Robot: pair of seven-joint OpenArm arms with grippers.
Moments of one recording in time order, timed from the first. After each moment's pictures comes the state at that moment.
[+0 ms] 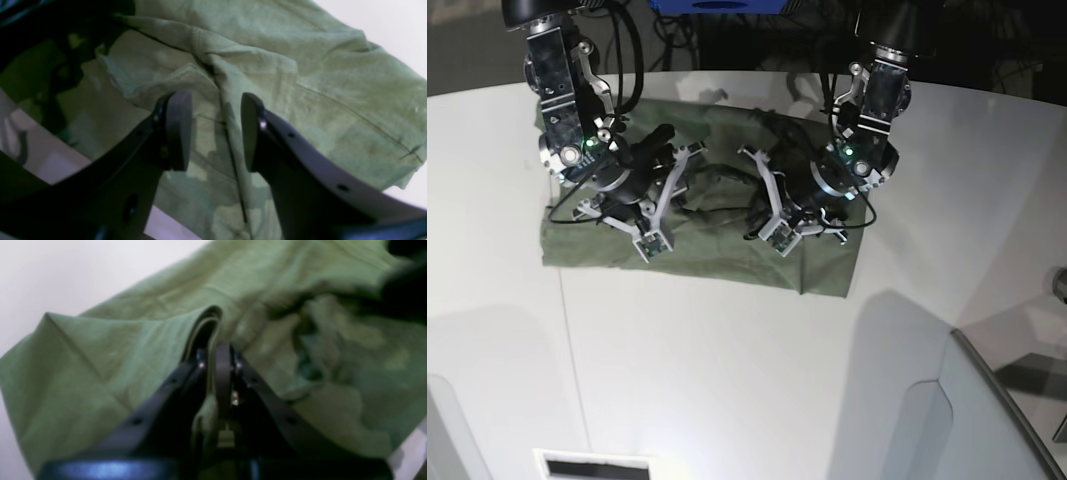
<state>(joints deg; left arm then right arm) 4.6 -5.4 8.9 78.2 7.6 -29.9 18.4 -9.2 1.6 -11.2 94.3 0.4 16.7 -48.5</state>
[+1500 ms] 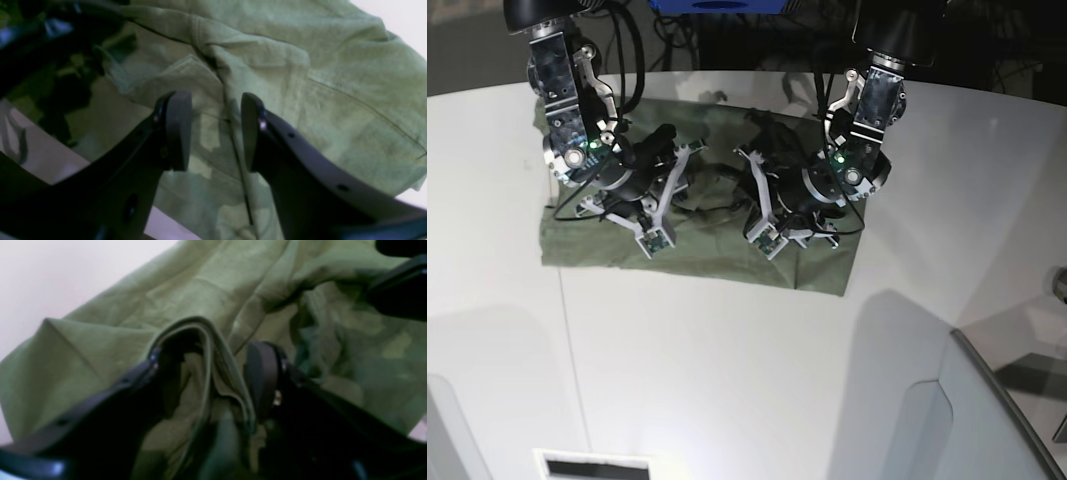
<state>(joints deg) 2.2 -5.4 12.4 77.1 7.4 -30.1 23.3 -8.5 1.5 -11.2 91.5 0.6 16.7 -48.5</state>
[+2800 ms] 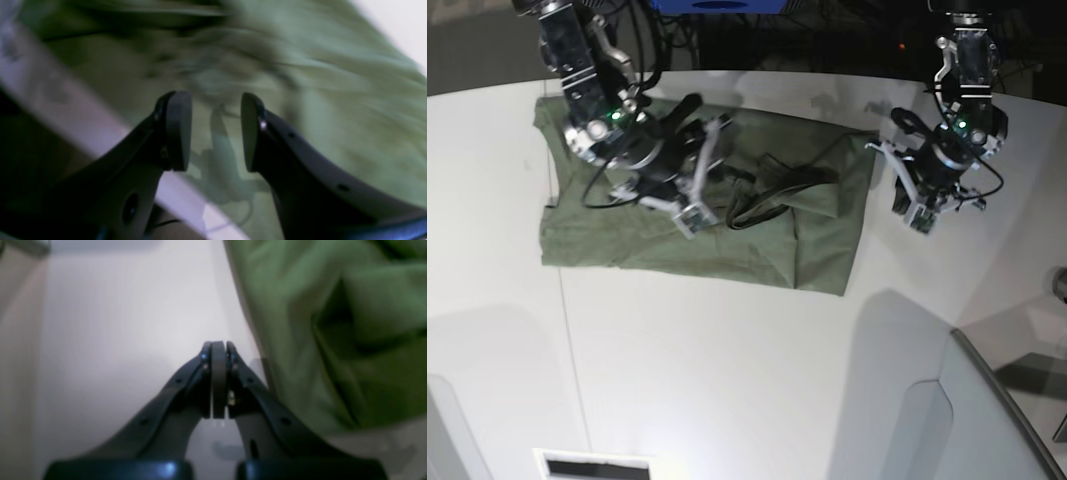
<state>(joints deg) 15.7 -14.3 -14.1 88.1 4.6 -30.4 23.2 -13.0 1.7 -21.7 98.4 0.4 16.5 -48.3</state>
